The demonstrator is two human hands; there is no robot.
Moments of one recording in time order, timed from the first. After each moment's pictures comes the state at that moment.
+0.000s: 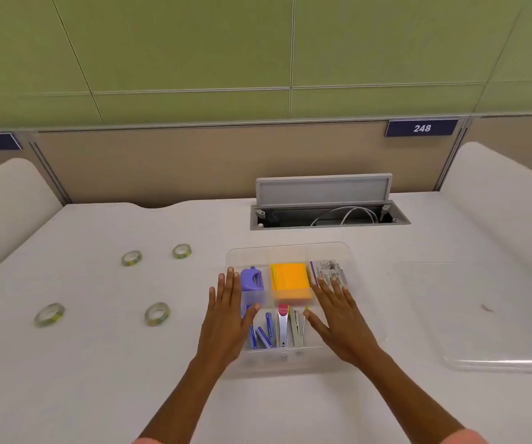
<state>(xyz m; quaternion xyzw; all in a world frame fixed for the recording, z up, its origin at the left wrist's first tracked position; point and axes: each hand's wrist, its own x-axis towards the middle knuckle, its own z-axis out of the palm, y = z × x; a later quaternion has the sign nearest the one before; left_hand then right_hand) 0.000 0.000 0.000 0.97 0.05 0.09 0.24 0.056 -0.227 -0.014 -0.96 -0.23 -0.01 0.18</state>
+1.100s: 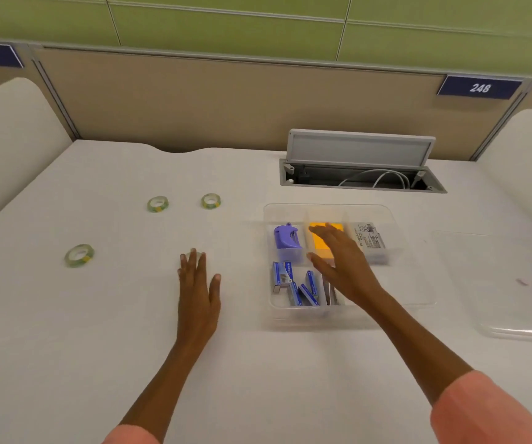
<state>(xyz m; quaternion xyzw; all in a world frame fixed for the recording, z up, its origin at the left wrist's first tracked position) -0.060 0.096 -0.040 0.88 0.18 0.21 0.38 0.051 -0.138 0.028 -0.93 -0.26 -0.02 0.27</state>
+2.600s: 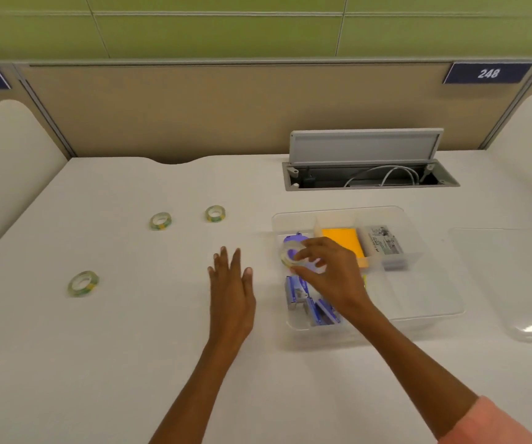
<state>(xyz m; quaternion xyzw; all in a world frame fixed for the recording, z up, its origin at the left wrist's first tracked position) -0.023 0.079 0.000 0.89 0.16 0.15 0.40 0.038 -0.082 0.041 -0.88 -0.18 -0.05 0.43</state>
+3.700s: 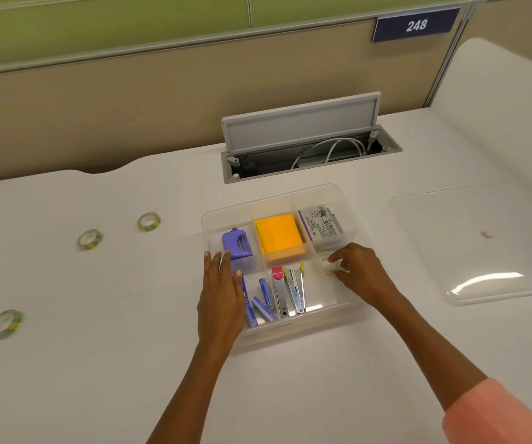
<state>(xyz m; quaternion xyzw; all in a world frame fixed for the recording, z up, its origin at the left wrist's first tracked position) 0.016 -0.012 -0.008 0.92 0.15 0.05 0.35 0.087 -0.248 -0.017 -0.95 -0.07 0.07 0.29</state>
